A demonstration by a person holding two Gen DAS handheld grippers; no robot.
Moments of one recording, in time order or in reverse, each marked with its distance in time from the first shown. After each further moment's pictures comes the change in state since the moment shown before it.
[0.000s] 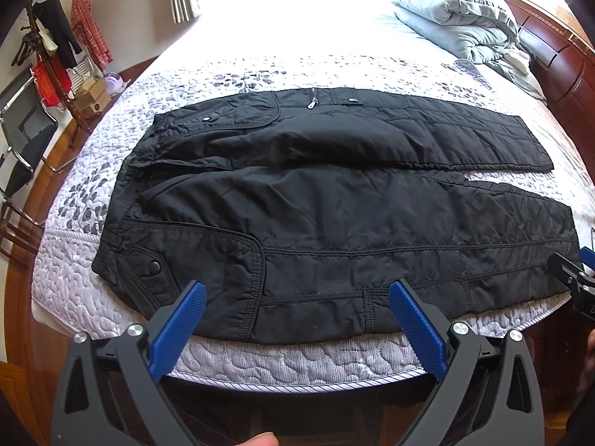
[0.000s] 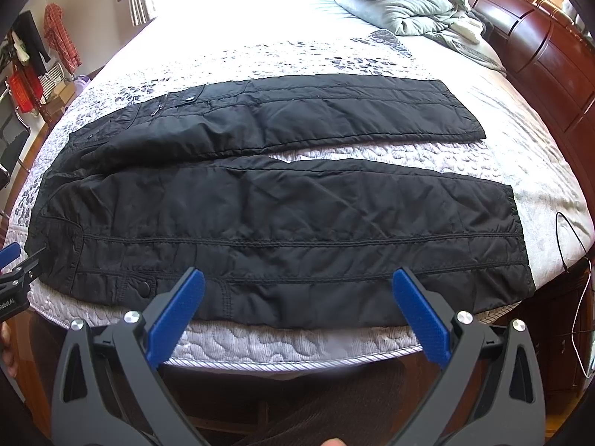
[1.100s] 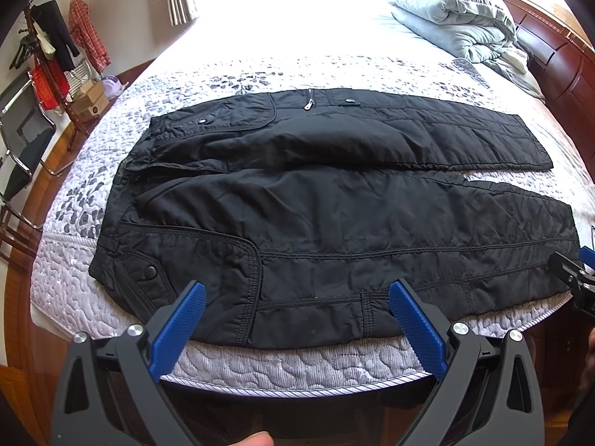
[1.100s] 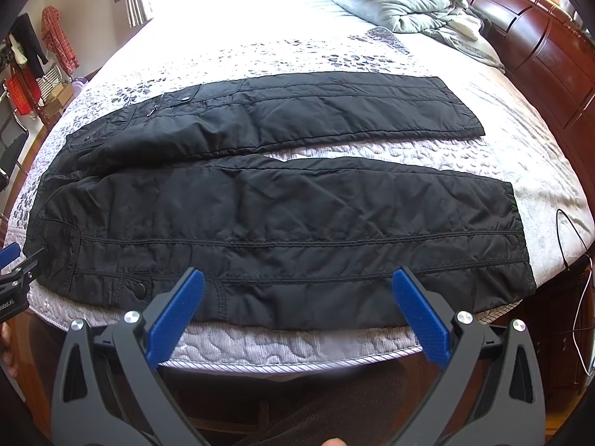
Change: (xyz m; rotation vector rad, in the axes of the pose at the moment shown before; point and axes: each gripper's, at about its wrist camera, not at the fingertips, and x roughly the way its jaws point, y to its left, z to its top) left arm 0.004 -0.004 0.001 0.009 -0.005 -0.002; right arm 0.006 -0.007 0.000 0.010 0.005 0.001
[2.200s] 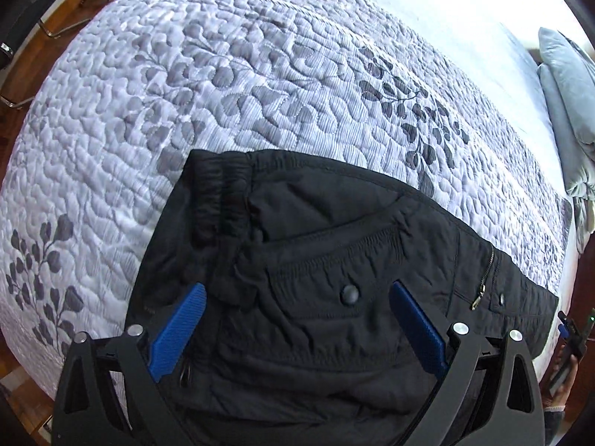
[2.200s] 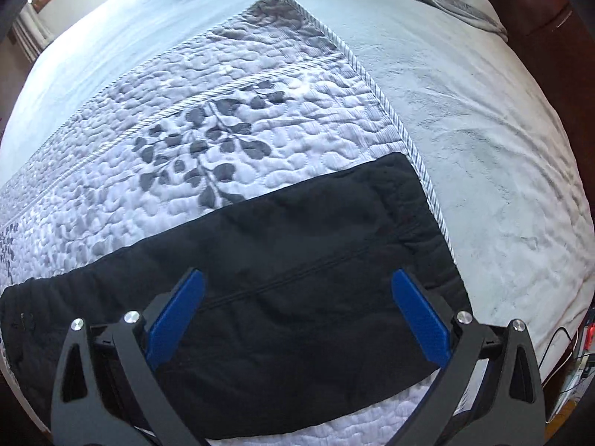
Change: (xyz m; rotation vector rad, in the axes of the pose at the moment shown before) left arm 0.224 0.252 0.243 -0.461 0.414 -0.129; right arm 0.251 -0.250 0.329 0.187 0.255 -0.102
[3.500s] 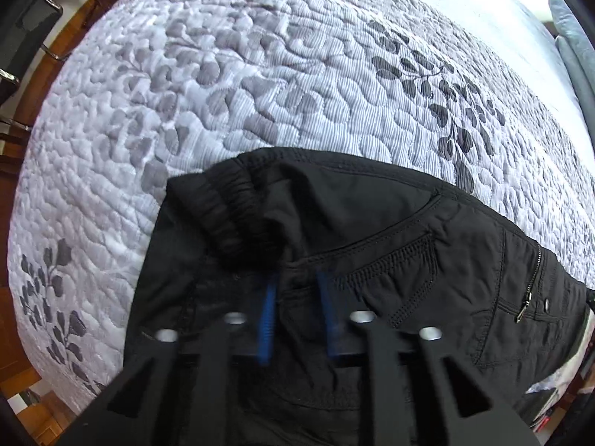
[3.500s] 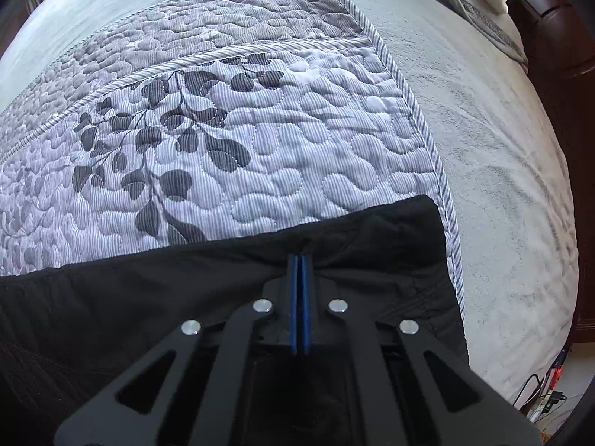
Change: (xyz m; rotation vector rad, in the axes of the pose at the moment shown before) left arm 0.041 -0.023 0.011 0.063 0.008 0.153; right arm 0.060 0.031 0.025 -0.147 0.012 -0.130
